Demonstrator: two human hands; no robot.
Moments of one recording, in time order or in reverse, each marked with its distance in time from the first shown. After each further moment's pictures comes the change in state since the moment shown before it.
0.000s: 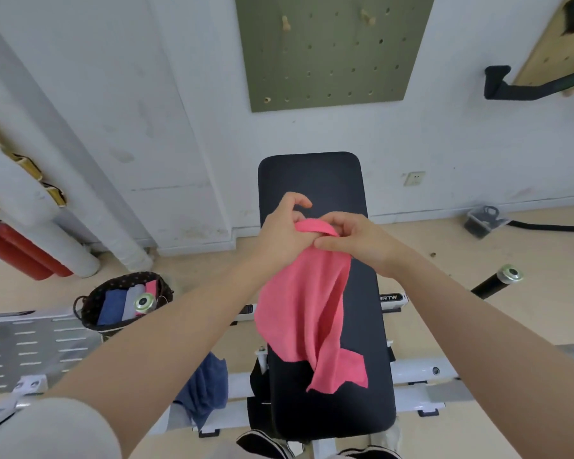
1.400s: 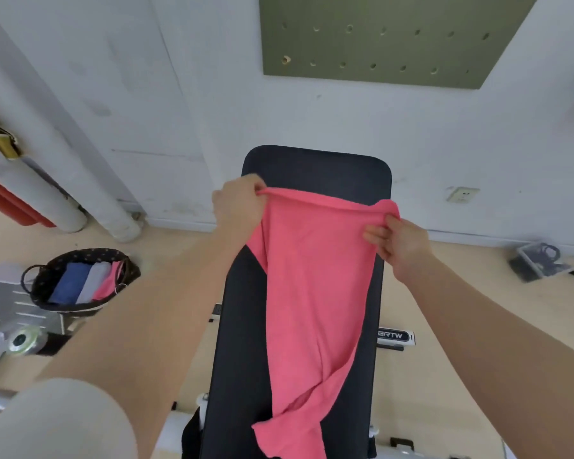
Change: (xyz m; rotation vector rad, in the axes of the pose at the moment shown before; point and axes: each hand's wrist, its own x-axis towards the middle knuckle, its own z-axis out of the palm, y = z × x) left_hand 0.232 -0.128 0.024 0.681 0.378 -0.218; right_hand 0.188 0.139 -0.161 0.451 0.680 0.481
